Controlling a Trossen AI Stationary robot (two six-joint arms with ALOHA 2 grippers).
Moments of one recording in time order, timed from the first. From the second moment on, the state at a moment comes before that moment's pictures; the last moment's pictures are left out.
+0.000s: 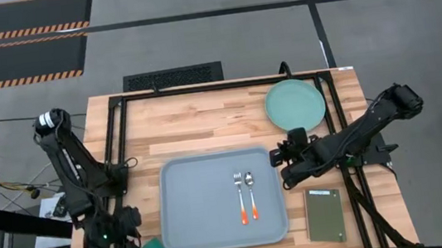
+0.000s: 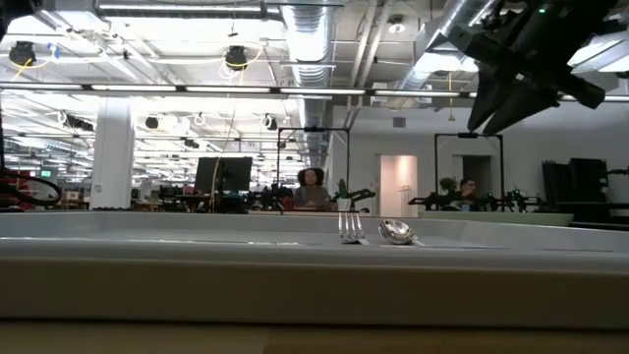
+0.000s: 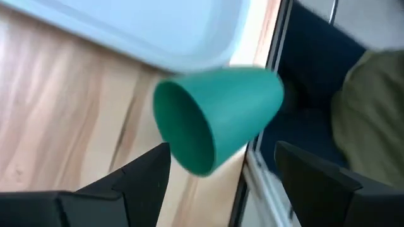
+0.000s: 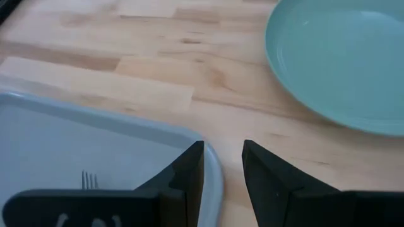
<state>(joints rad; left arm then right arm) -1.23 1.10 0.62 -0.47 -0.27 -1.55 0.41 1.38 0.92 -0.96 0.83 1.67</state>
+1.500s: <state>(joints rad) -1.22 1.16 0.65 -0.45 -0.41 -1.62 0.40 1.39 0.92 -0.90 0.85 1.64</state>
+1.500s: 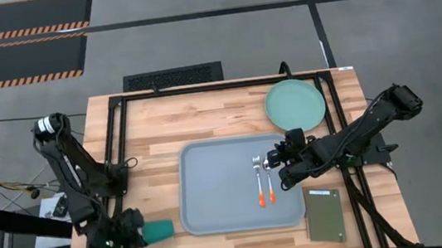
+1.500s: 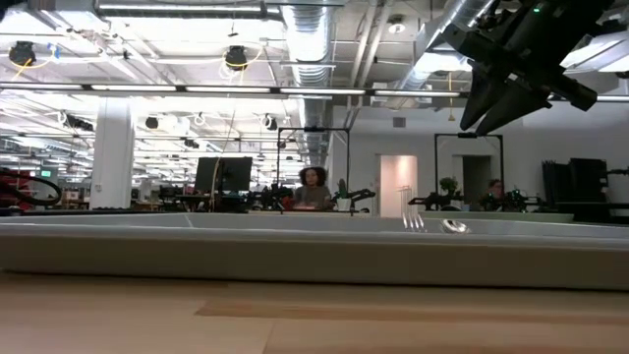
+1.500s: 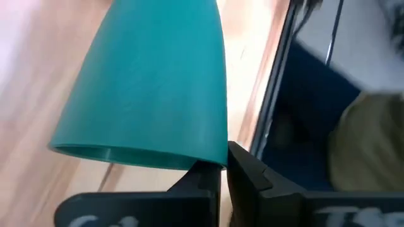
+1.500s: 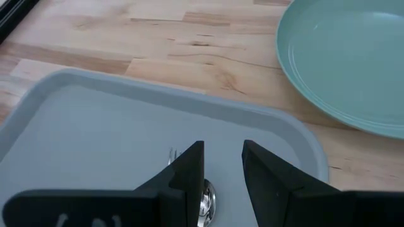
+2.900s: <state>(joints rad) 0.47 1.65 1.36 -1.35 -0.13 0.10 0.40 1.39 0.92 -0.90 0.89 1.59</state>
